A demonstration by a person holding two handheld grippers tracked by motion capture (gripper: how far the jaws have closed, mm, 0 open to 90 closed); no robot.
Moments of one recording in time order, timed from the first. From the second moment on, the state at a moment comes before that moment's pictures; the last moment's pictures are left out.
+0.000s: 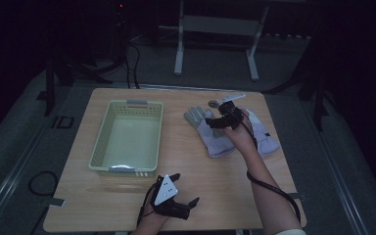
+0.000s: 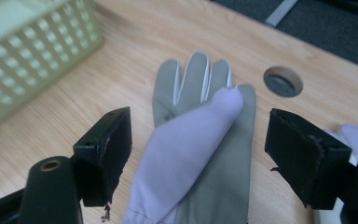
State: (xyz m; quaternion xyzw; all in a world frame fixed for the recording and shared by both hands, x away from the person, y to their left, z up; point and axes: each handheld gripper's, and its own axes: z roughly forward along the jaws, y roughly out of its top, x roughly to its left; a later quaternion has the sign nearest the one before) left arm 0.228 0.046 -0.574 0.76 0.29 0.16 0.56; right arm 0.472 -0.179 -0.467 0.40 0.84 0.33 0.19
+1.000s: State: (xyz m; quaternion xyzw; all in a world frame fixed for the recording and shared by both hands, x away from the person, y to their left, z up) left arm 0.229 0.046 -0.574 0.76 0.30 0.16 0.56; right arm 0.489 -0.182 -0.525 0.49 0.82 0.29 0.09
